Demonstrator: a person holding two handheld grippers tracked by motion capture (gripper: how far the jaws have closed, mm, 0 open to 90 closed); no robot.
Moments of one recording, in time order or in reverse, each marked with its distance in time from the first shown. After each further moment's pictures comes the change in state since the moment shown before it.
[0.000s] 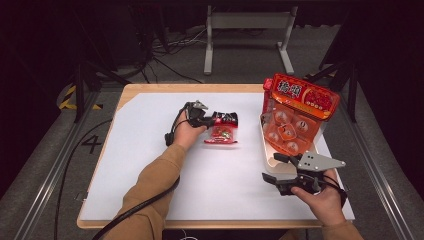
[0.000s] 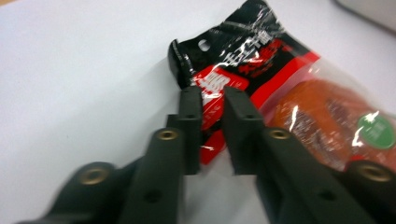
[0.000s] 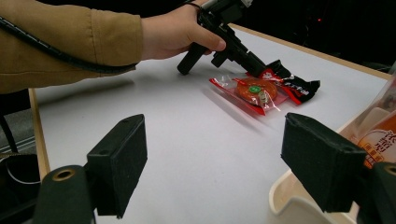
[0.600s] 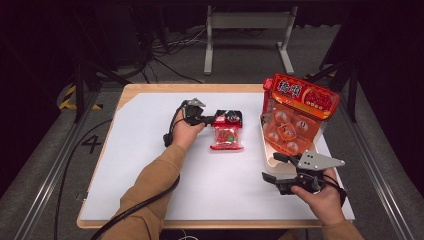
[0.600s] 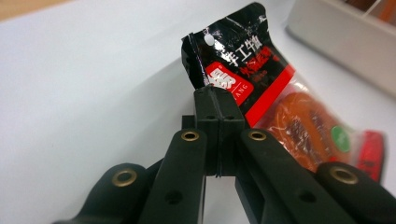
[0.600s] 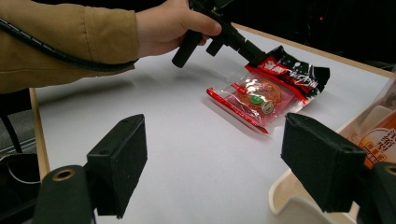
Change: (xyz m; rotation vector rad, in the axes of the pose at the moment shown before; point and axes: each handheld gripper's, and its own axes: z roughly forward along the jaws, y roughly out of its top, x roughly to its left) left arm -0.006 0.009 -0.026 -0.094 -0.107 -0.040; right arm -0.002 -0.001 0.001 -0.001 0.007 0.008
